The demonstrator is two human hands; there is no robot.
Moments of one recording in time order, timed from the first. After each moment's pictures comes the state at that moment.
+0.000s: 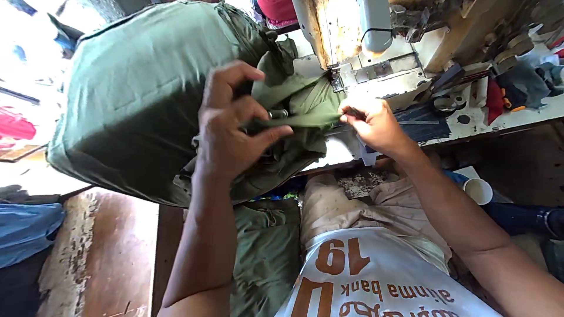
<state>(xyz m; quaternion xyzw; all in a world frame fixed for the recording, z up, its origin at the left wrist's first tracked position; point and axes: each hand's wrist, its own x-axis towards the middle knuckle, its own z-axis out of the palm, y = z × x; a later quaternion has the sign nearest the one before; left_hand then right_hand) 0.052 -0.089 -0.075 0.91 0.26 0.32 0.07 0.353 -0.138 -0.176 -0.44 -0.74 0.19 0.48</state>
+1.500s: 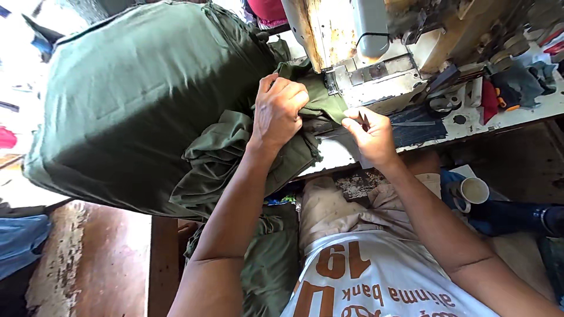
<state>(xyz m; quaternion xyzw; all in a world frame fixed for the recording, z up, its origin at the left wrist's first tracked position) 0.123 -0.022 -0.146 0.93 0.24 0.24 -0.12 0.332 -0.152 -0.200 -0.49 -0.56 0.25 0.62</state>
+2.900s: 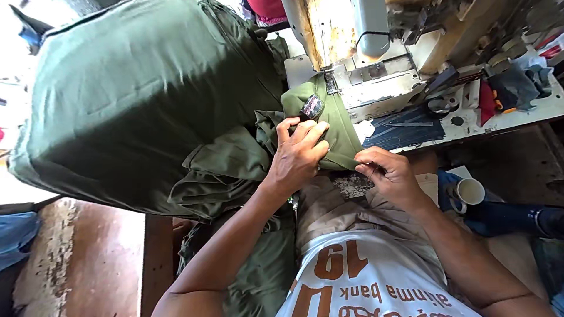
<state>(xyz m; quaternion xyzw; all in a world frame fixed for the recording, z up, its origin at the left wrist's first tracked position) 0.122 -0.116 -0.168 0.95 0.22 0.19 -0.07 0.350 -0.238 -0.207 -0.47 -0.67 0.25 0.52</state>
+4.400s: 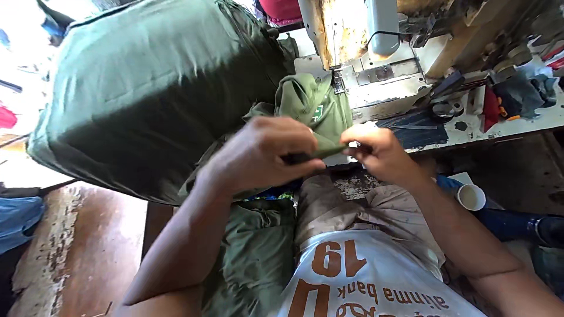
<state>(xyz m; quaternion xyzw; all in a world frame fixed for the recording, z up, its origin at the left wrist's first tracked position) 0.085 -0.112 -0.072 0.96 0.10 0.21 0.18 0.348 -0.189 -0.171 -0.41 -0.76 0.24 0.44</state>
